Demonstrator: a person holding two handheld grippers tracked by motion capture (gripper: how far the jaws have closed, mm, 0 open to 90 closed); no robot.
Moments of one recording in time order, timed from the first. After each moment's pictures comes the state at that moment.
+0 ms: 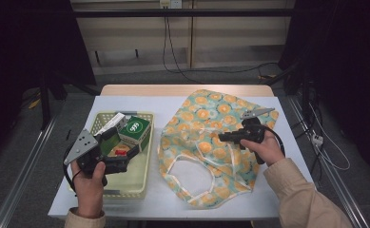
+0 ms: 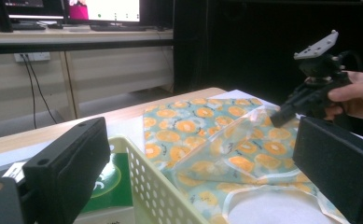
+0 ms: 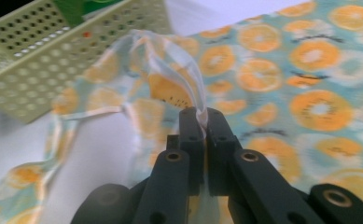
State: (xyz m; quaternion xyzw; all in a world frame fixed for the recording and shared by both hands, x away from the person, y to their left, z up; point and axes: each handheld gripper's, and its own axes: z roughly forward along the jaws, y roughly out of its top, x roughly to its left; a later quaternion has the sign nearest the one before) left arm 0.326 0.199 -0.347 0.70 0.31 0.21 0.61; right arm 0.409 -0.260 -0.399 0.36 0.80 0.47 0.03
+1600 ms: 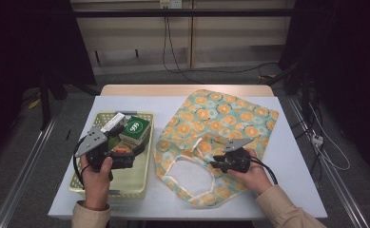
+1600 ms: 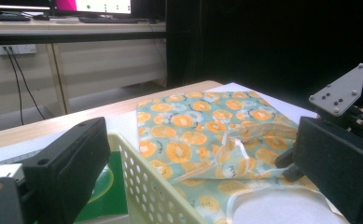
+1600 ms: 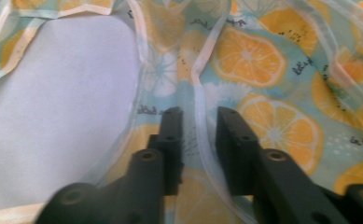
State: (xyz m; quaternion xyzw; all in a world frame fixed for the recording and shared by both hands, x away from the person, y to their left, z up) left arm 0.343 0.190 -0.361 0.71 0.31 0.20 0.61; right arm 0.355 -0.216 -0.457 0.32 0.86 0.38 0.11
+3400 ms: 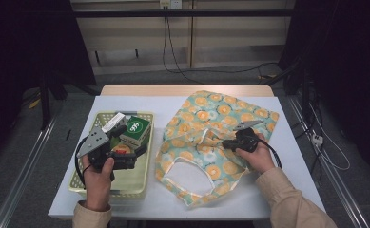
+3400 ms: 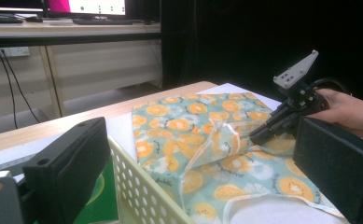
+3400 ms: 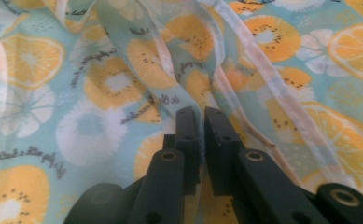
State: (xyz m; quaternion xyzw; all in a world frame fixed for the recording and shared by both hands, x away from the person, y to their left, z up) left arm 0.341 0.185 -0.359 0.71 0.30 0.19 0.61; right arm 0.407 -0.253 -0.453 0.41 0.83 0.36 0.12
